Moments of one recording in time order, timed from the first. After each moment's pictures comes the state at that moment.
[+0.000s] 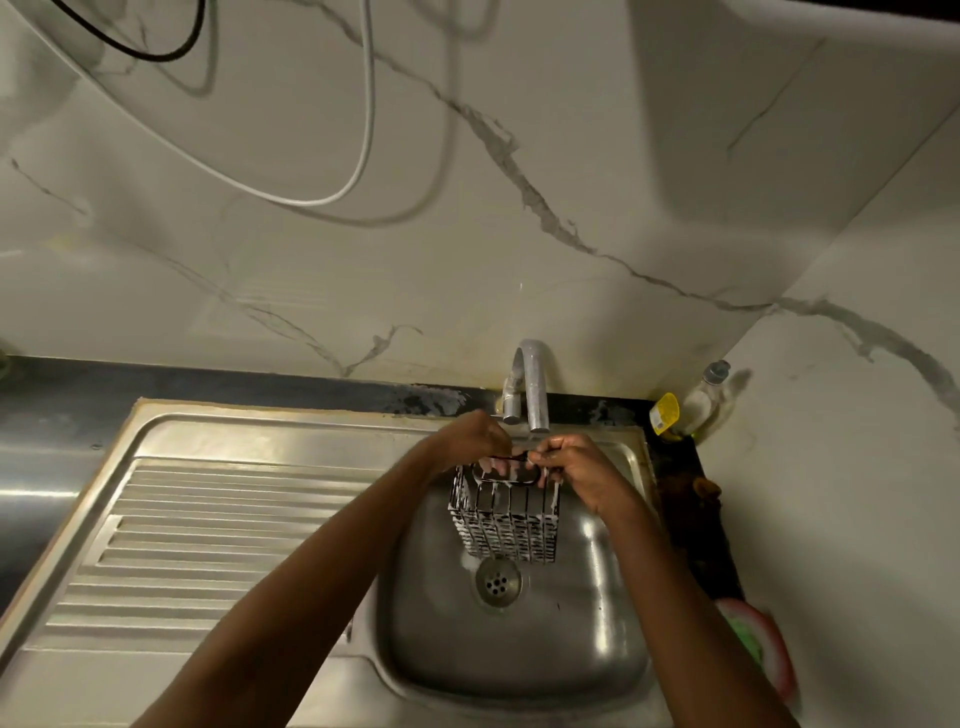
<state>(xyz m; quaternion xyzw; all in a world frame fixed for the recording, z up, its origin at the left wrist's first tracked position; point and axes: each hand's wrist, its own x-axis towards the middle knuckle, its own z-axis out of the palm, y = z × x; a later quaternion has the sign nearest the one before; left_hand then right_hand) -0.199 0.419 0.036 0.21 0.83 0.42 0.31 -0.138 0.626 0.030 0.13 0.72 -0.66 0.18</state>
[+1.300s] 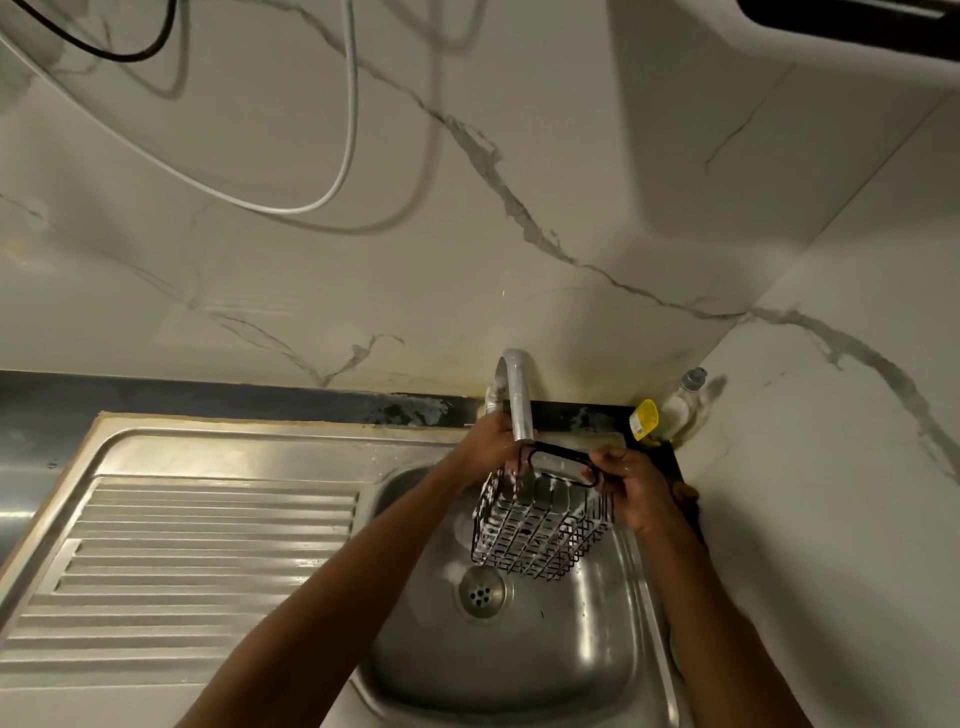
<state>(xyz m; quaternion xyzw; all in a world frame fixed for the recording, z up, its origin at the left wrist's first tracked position) -0.188 0.468 0.044 0.13 0.76 0.58 0.27 -0.114 0.694 0.033 0.25 0.57 -0.78 0.02</state>
